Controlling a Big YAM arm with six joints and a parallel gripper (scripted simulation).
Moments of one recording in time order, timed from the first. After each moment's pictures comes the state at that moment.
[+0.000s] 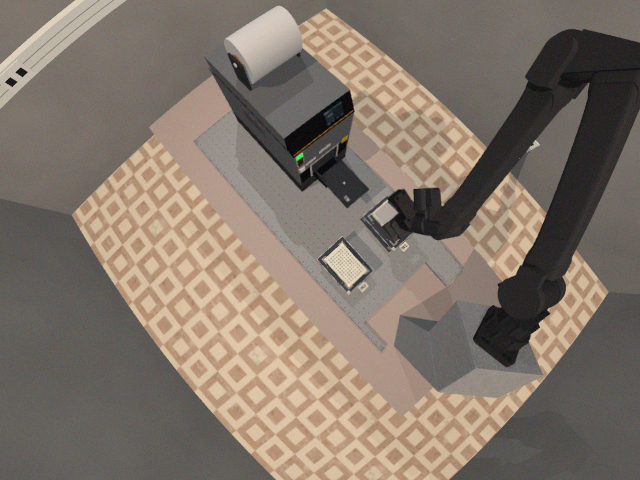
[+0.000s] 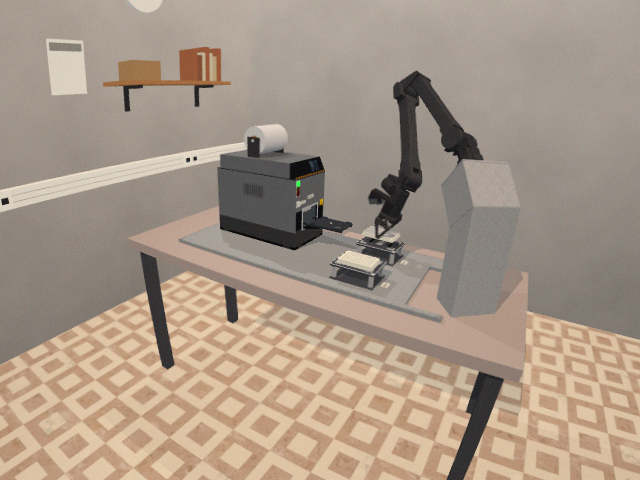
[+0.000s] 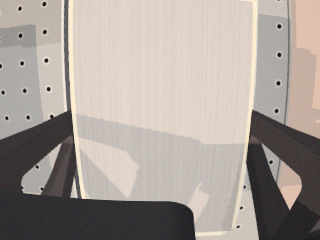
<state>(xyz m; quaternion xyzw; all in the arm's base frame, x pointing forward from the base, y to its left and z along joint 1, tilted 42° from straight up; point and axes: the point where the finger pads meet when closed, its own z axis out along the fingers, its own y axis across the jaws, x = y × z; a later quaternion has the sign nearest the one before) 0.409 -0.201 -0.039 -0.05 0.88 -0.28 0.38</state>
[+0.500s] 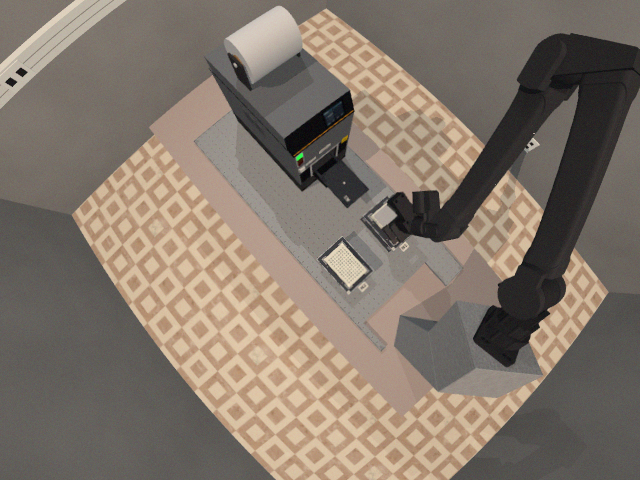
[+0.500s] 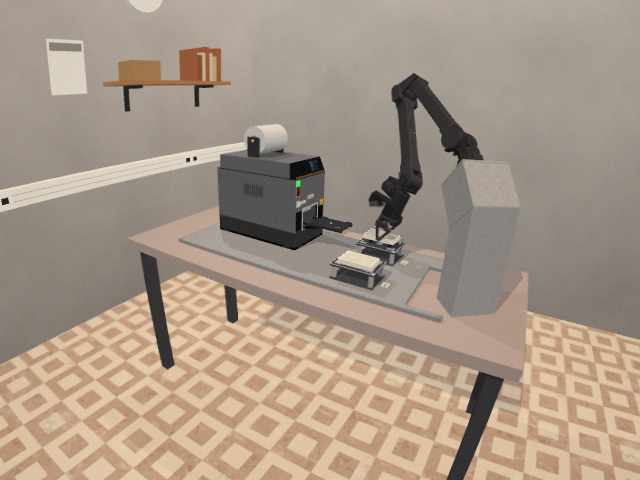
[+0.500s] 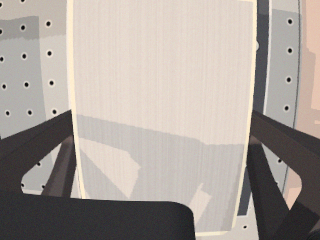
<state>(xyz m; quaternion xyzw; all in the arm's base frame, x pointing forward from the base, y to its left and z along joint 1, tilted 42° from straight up) 0.408 -0.201 -0.049 -0.06 0.88 -0.28 0.38</state>
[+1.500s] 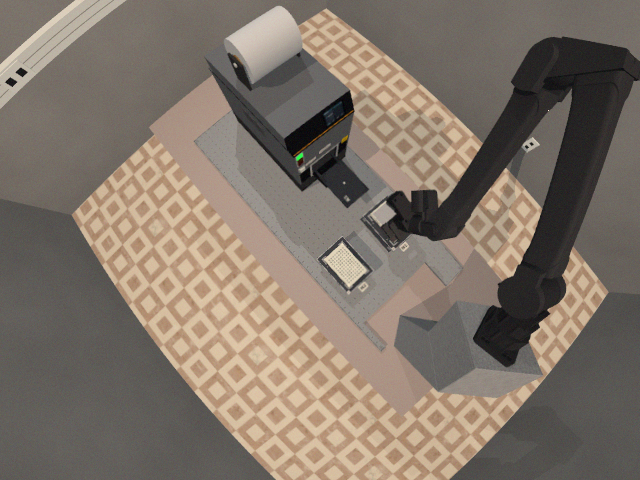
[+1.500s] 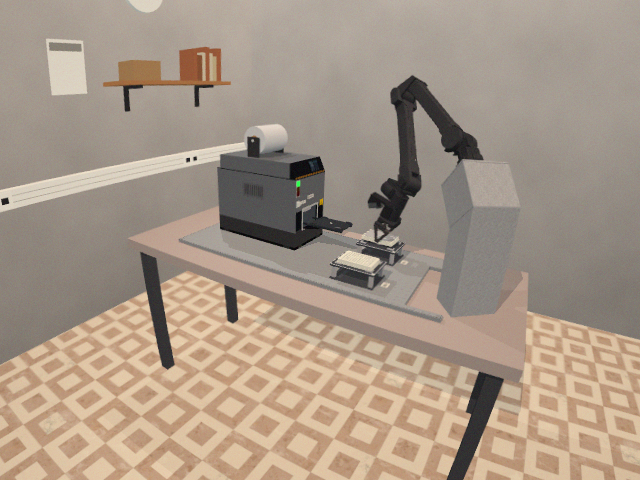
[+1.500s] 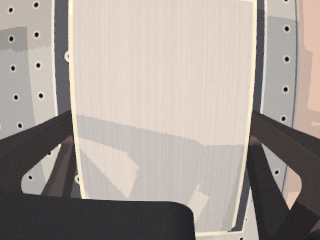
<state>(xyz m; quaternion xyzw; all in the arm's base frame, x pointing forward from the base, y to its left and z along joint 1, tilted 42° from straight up) 0.417 -0.209 -0.050 -0.05 0.88 -0.28 0.39</state>
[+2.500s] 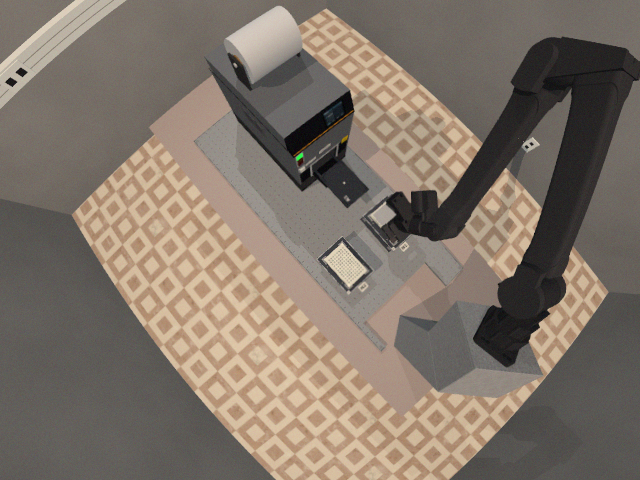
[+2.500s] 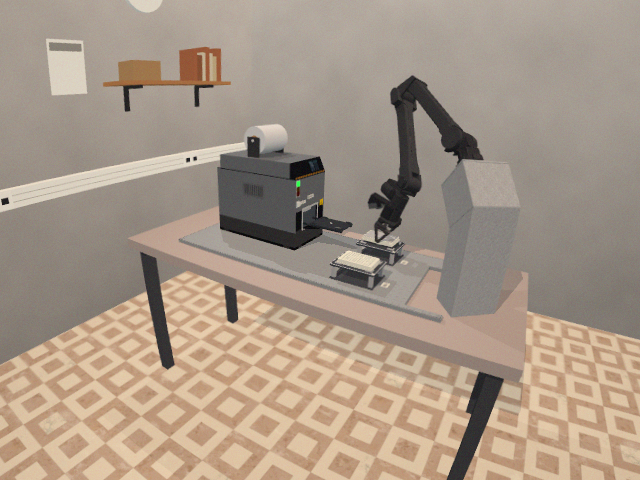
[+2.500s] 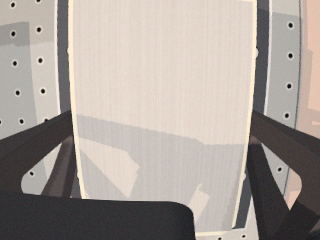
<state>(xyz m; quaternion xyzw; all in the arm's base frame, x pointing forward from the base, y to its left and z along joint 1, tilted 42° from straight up) 0.415 -0.208 -0.053 -0.06 0.88 -0.28 0.38</state>
